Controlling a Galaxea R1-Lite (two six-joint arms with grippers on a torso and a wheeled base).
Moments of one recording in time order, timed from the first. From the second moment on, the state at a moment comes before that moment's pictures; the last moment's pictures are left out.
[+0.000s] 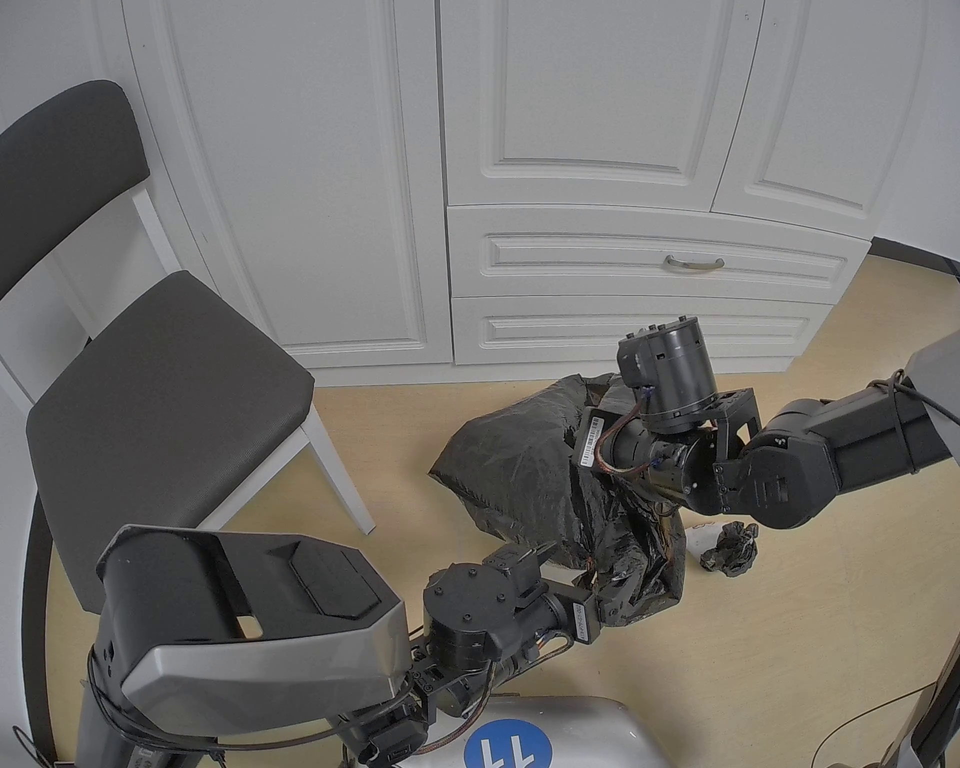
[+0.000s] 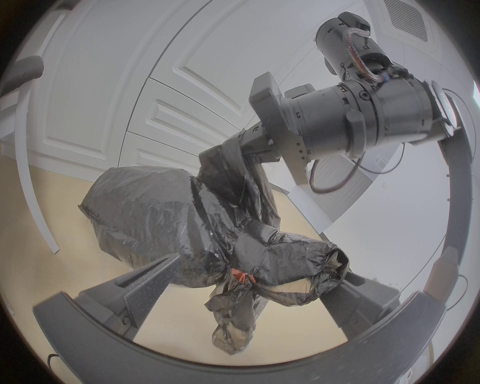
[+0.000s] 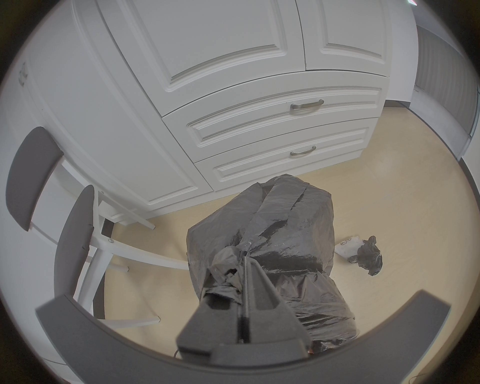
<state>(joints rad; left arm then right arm) -0.91 2.39 -0.77 -1.53 0.11 -0.39 0.65 1.98 -1.21 -0.25 -0.43 0.57</state>
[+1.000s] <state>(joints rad) -0.94 2.42 -0.70 -1.54 -0.04 -0.50 0.71 2.01 -1.22 -0.24 -0.44 0.60</state>
